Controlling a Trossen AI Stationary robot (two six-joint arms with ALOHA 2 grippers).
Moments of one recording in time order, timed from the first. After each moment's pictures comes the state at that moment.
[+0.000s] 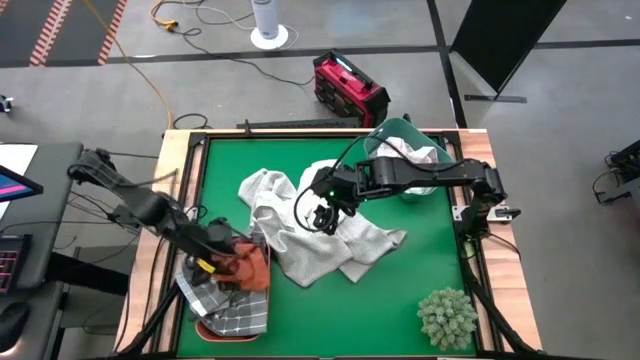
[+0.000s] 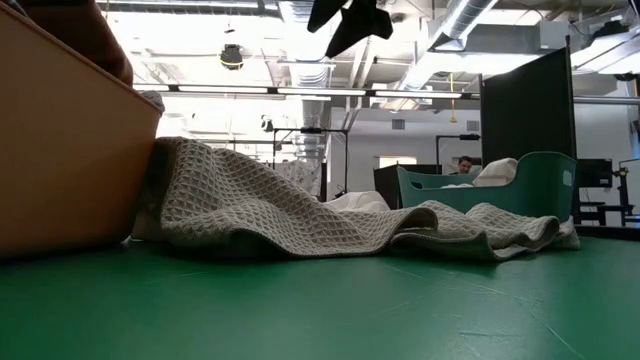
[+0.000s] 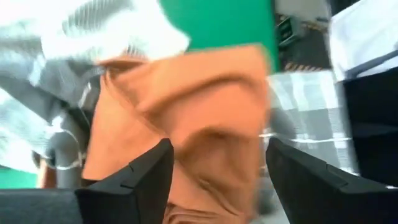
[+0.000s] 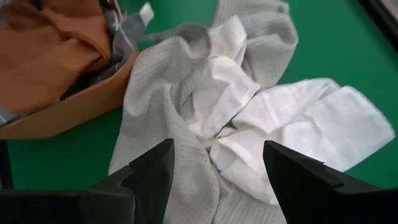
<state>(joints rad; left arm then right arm) -0.58 0.86 0.87 -0.78 -0.08 -0.64 0.05 1.85 1.93 -1.02 0.15 0.41</state>
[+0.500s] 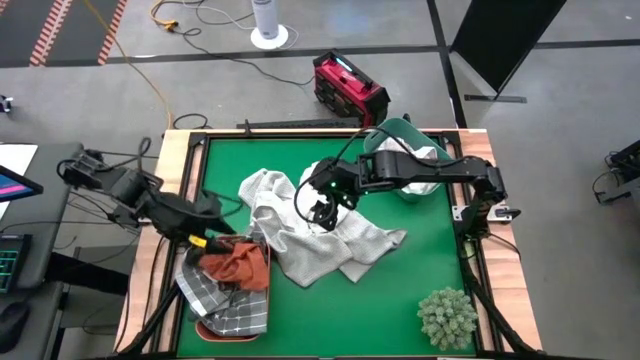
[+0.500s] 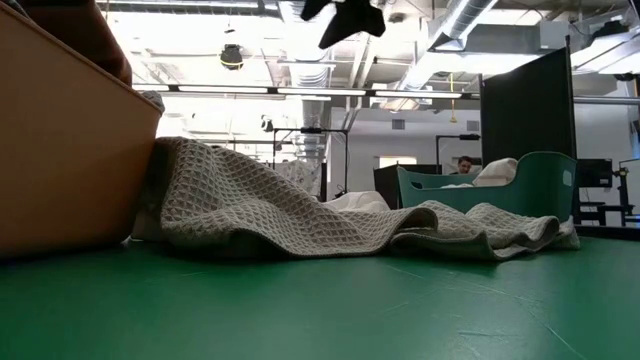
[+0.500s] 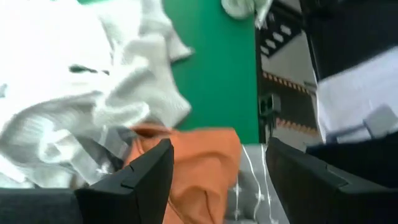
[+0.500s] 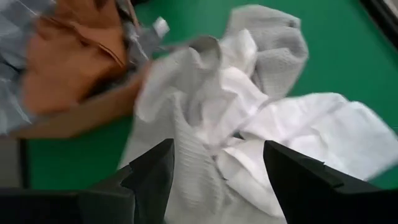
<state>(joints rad) -0.47 0.84 1.13 -0.90 -0.15 -0.69 0.02 1.84 1.94 -0.98 0.08 0.36</state>
